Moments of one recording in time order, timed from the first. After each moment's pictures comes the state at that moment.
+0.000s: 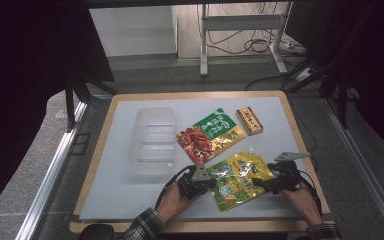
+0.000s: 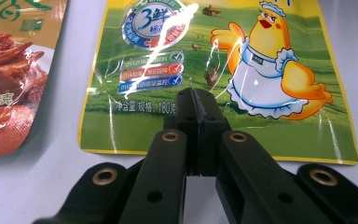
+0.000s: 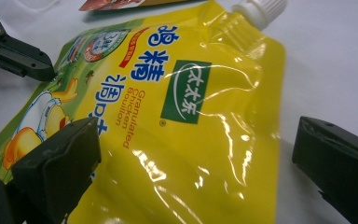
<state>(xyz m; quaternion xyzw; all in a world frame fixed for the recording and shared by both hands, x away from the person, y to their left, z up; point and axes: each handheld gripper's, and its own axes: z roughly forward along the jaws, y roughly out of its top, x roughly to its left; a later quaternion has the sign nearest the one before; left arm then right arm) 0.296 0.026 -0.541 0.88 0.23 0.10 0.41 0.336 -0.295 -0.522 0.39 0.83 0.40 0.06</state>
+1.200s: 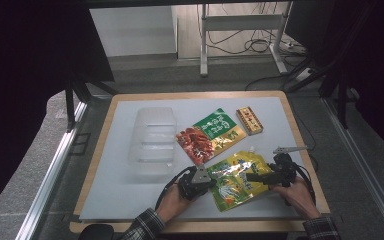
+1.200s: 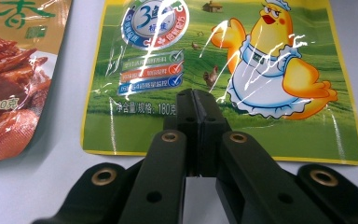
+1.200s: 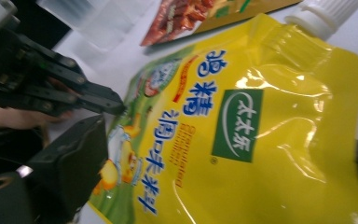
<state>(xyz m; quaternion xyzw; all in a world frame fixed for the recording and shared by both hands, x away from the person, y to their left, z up) 0.294 0.026 -0.541 0.88 0.21 0.12 0.41 0.348 -0.285 -0.513 0.41 0.79 0.46 -0.07</state>
